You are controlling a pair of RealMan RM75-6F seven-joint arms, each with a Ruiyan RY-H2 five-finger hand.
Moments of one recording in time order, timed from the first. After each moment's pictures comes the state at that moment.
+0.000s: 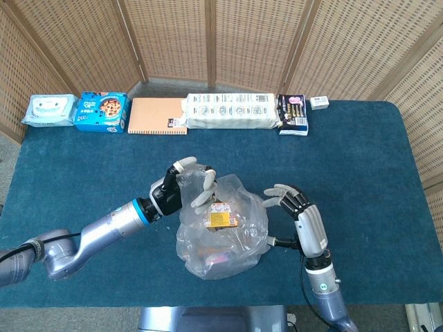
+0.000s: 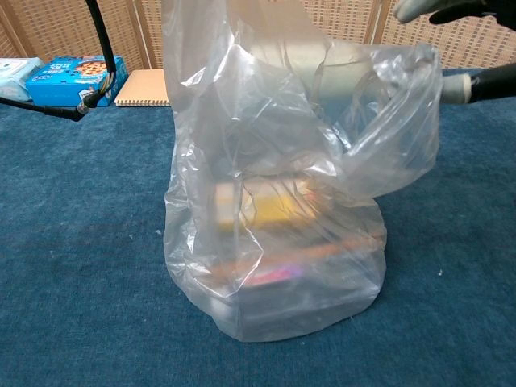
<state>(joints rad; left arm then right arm) -1.01 -1.18 -0.16 -1.75 1.58 0.96 -2.01 0.35 -1.67 0.16 -1.58 -1.70 1.60 0.17</state>
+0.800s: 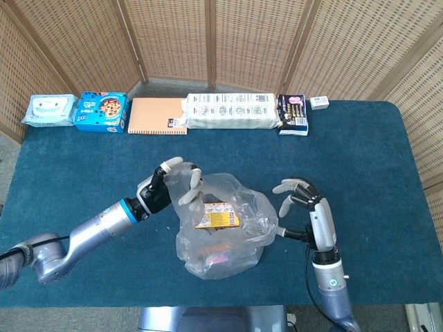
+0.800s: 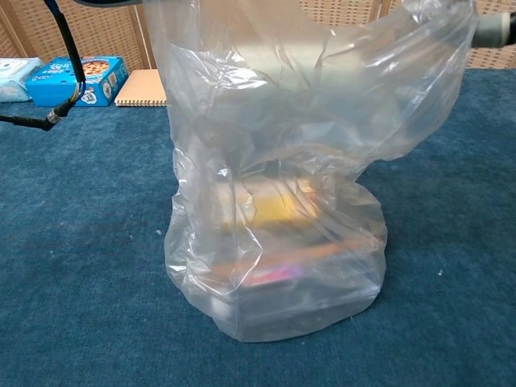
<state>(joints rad) -0.96 -1.15 -0.14 -1.75 1.57 0.97 -1.92 0.35 -1.59 0.21 -1.73 -1.62 1.58 0.28</state>
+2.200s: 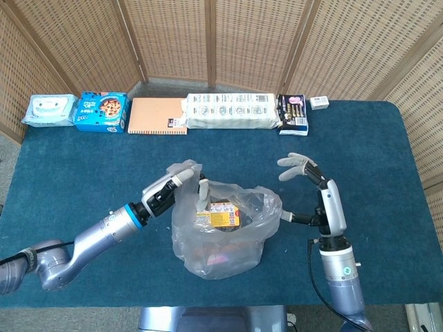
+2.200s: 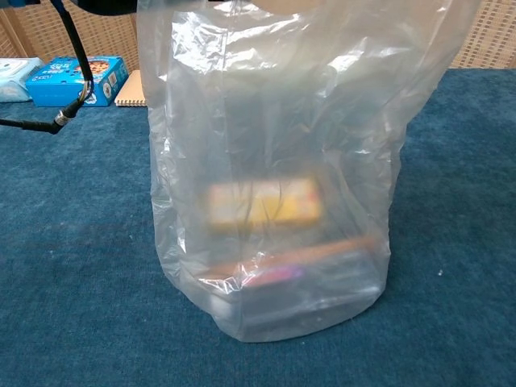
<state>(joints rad) -0.94 -1.17 -0.18 -1.81 1.50 0.92 -1.50 0.39 -1.40 0.36 -2.08 -1.40 1.44 0.32</state>
